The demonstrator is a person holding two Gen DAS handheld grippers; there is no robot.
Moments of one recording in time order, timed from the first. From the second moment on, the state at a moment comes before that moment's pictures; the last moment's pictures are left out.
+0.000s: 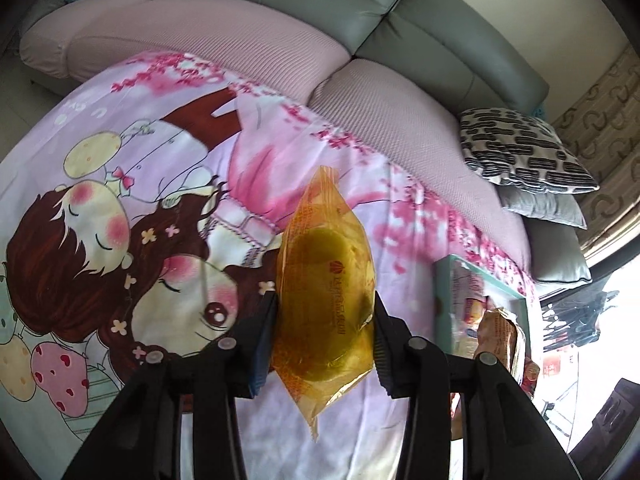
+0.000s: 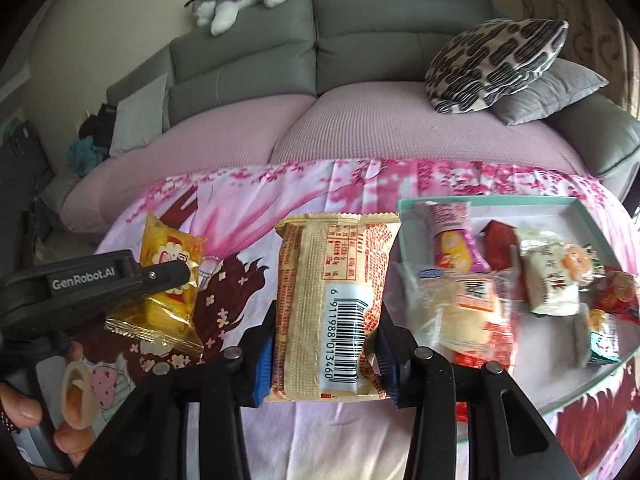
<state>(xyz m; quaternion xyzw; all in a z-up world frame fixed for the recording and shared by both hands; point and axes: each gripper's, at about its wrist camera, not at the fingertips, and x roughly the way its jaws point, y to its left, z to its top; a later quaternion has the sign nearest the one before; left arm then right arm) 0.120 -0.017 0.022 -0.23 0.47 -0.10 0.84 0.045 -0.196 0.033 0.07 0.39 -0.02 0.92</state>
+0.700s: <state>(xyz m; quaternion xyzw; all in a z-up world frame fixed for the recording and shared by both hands) 0.087 -0.141 0.057 -0.15 0.46 -0.23 0.84 -0.013 -0.336 0.068 0.15 0.34 -0.18 0.91</state>
